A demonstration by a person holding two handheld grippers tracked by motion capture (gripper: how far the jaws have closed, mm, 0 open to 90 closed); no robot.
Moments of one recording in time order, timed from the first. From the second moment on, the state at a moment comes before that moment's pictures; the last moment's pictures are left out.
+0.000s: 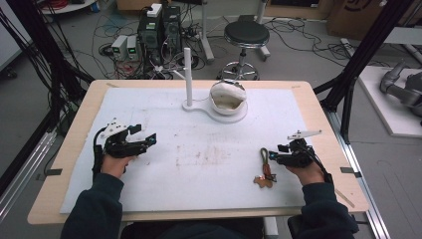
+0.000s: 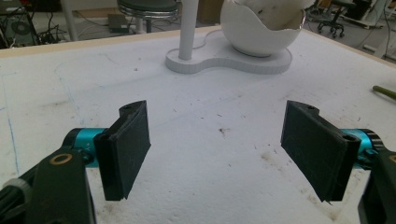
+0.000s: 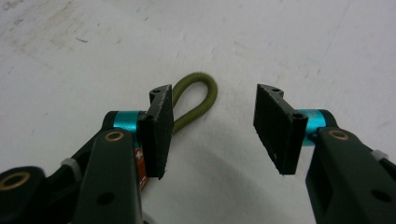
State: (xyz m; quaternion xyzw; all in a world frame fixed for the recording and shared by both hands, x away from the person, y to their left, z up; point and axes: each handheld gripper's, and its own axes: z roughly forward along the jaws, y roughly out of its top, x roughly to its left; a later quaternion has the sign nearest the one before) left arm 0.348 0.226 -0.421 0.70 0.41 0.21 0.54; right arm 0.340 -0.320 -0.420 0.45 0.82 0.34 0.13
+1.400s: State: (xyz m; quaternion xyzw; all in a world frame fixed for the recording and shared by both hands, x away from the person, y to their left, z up) left arm 0.348 0.225 -0.422 0.71 0.41 0.20 0.53; right arm 0.332 -0.273 -0.427 0.32 0.91 0.25 0.11
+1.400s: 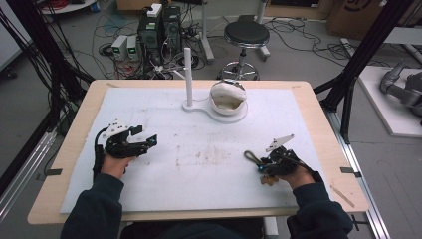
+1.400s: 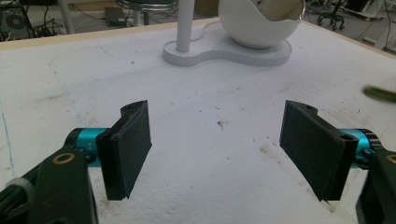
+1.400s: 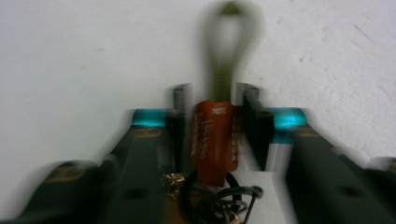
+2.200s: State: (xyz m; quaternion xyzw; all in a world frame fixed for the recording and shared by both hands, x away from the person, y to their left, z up) left arm 0.348 0.229 -0.421 0.70 0.40 0.21 0.55; right arm 0.356 -0.230 -0.382 0.29 0.82 0.46 0.15
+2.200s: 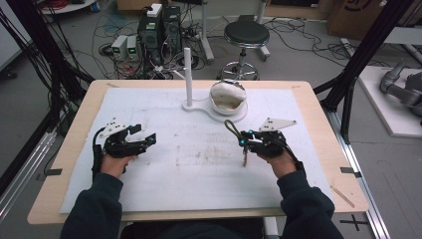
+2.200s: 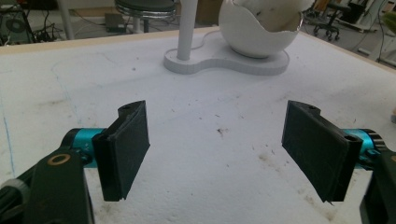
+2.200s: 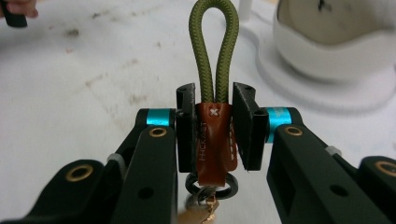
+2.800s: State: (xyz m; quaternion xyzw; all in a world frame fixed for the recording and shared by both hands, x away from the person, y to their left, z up) left arm 0.348 0.238 -0.419 0.69 0.41 0.21 0.56; right arm 0.419 -0.157 -0.328 0.28 0.78 0.51 0.22
